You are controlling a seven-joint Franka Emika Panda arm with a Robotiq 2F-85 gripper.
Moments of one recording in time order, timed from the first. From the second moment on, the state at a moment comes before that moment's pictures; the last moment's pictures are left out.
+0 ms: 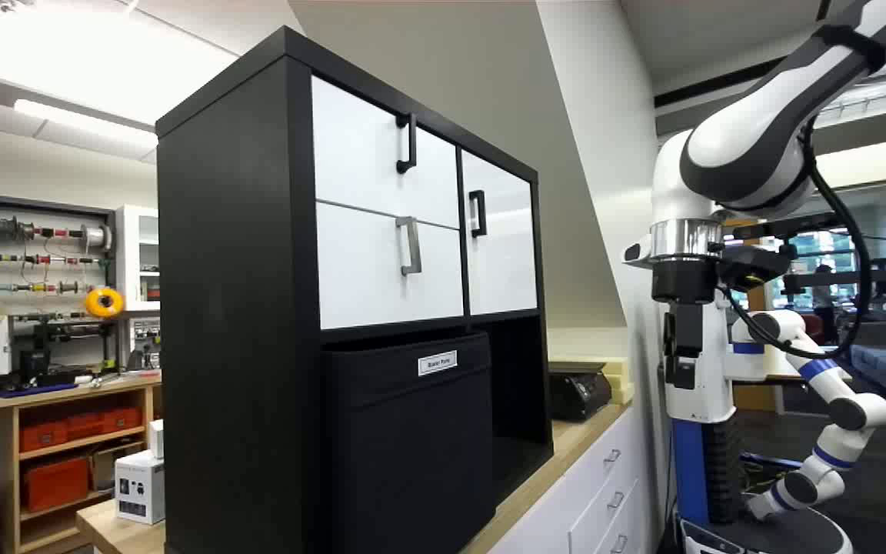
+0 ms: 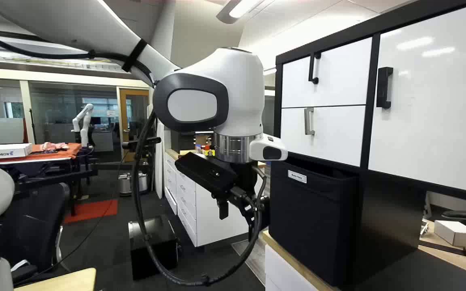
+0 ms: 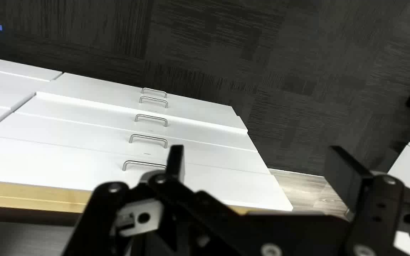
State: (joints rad) arm 0.04 -0.30 -0.33 -2.49 0.11 2.26 -0.57
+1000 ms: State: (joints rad) arm 0.02 -0.30 -0.31 -2.49 0.11 2.26 -0.57
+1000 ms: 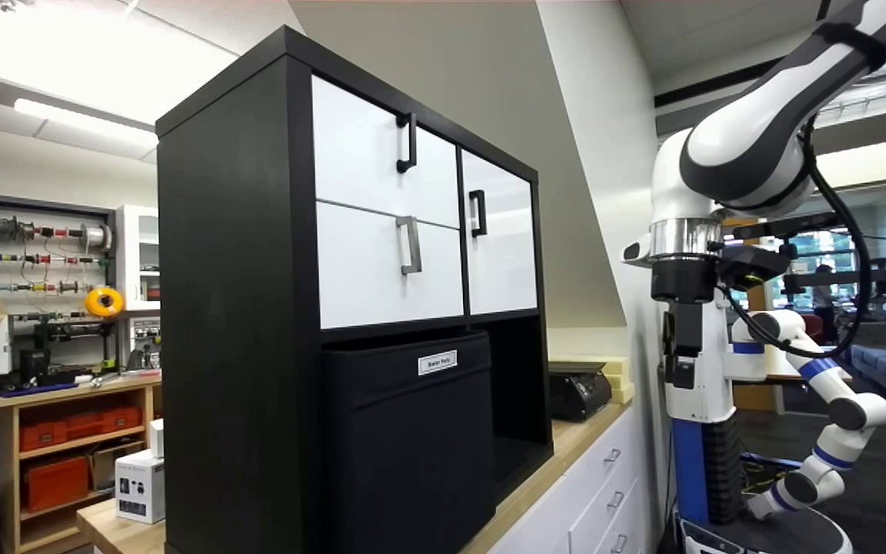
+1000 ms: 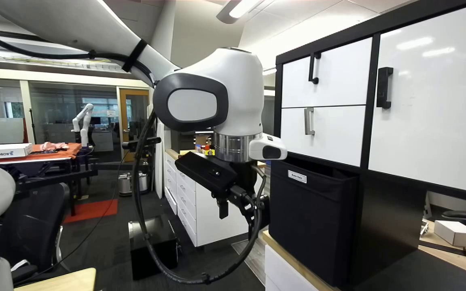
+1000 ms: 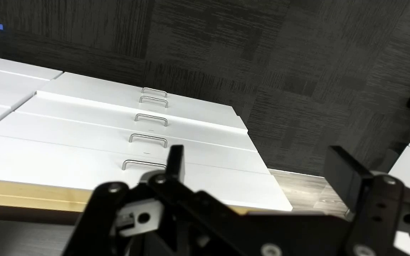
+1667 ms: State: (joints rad) arm 0.02 -0.28 -0.23 -2.47 0.11 2.30 -0.58
